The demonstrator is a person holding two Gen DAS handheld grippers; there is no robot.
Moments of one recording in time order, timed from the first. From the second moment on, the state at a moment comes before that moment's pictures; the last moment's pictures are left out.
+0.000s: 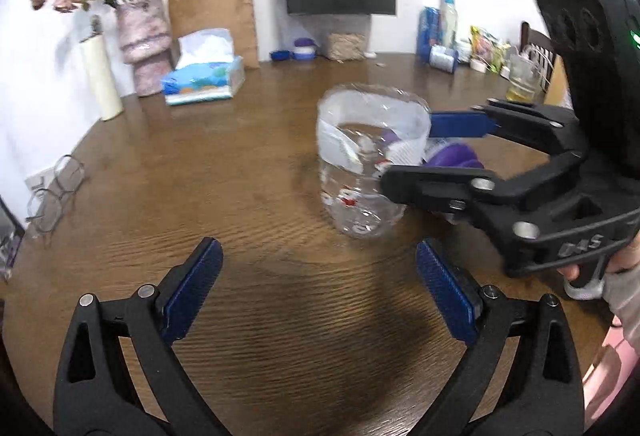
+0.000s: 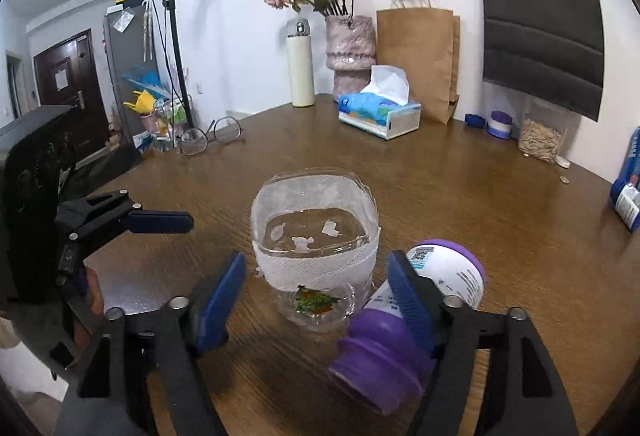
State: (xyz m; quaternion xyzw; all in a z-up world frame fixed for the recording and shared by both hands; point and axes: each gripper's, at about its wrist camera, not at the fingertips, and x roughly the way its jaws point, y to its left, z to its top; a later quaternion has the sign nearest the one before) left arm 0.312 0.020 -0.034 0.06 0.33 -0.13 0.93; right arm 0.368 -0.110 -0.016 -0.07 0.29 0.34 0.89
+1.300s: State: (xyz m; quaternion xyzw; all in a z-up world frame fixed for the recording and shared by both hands) left arm 0.098 0.063 0.036 -0.02 0.18 -0.01 0.98; right arm 0.140 -0.238 0.050 -0.02 0.21 0.17 0.96
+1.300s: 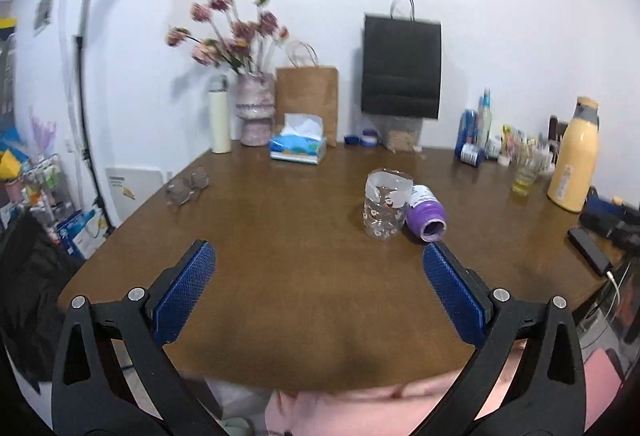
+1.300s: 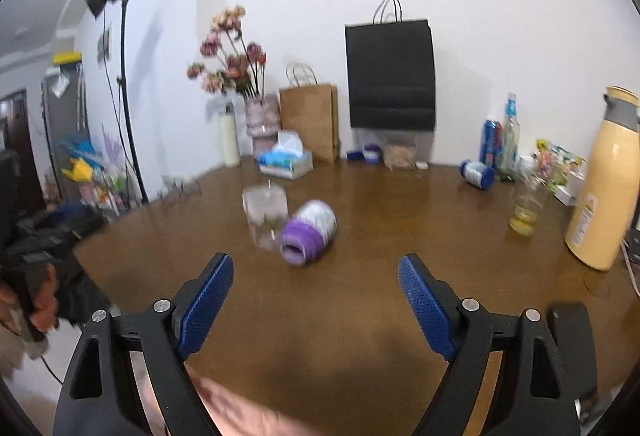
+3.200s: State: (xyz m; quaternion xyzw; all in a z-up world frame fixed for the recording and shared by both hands) left arm -0.012 0.049 0.022 0.02 0.07 0.04 1.00; right arm 0.013 -0.210 0.012 -0.02 0.14 0.19 0.97
